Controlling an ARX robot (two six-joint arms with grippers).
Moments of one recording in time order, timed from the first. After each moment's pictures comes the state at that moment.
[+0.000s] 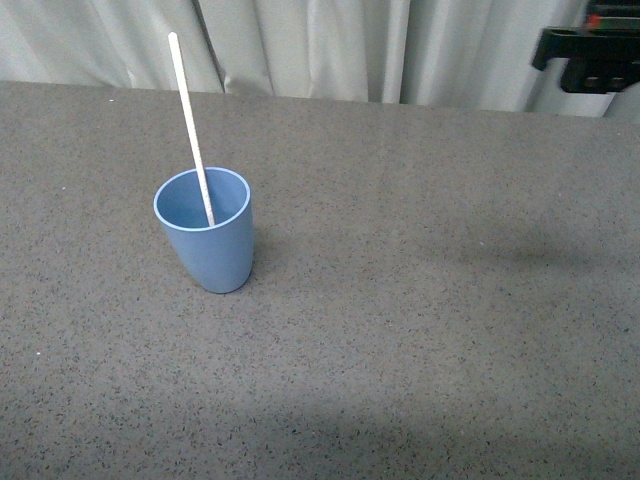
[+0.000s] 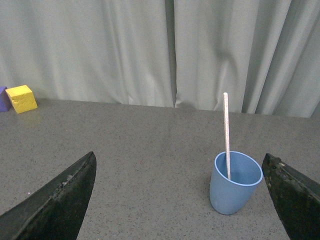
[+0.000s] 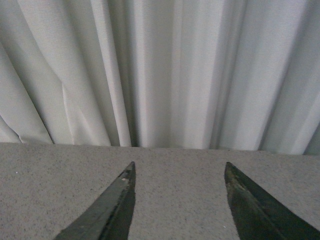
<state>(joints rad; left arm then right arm) 0.00 0.00 0.02 0.00 0.00 0.00 0.28 1.73 0.47 1.26 0.27 0.01</state>
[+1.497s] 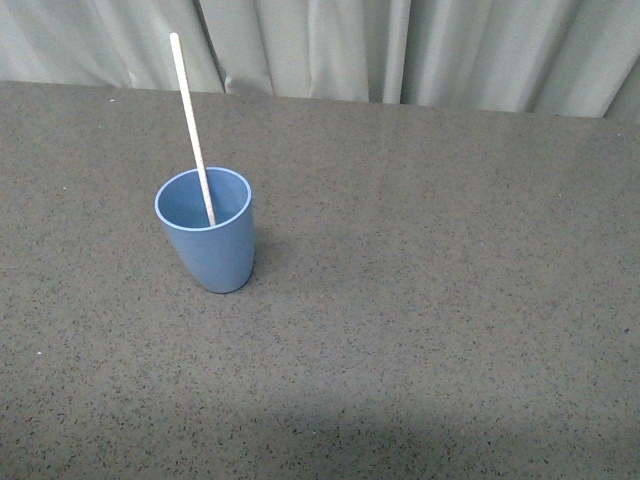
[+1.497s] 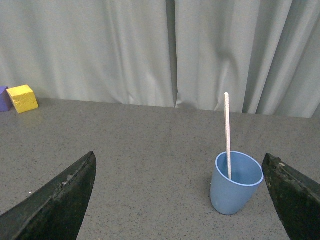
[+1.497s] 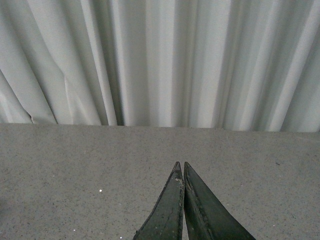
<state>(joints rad) 0.00 0.00 0.02 0.00 0.00 0.00 0.00 0.42 0.00 0.42 0.00 0.00</state>
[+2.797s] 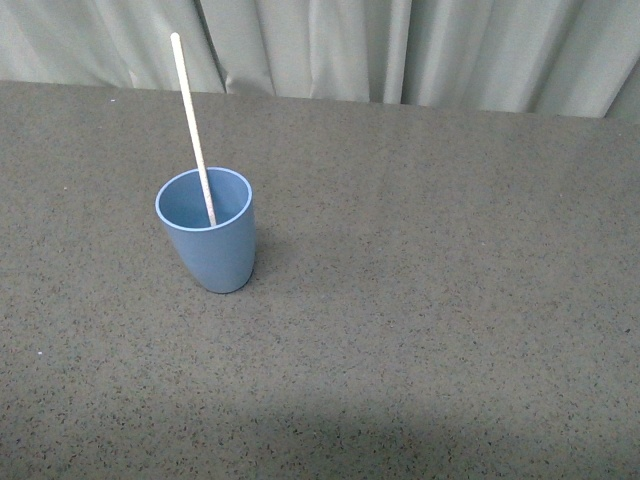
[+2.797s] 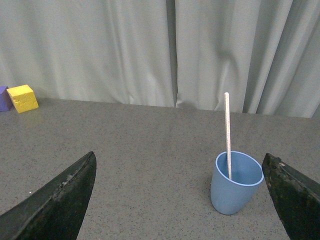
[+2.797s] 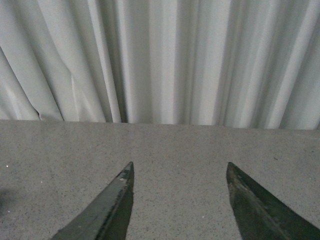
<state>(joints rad) 0.00 0.00 0.02 0.00 0.00 0.00 0.00 0.00 0.01 0.00 0.00 0.00</state>
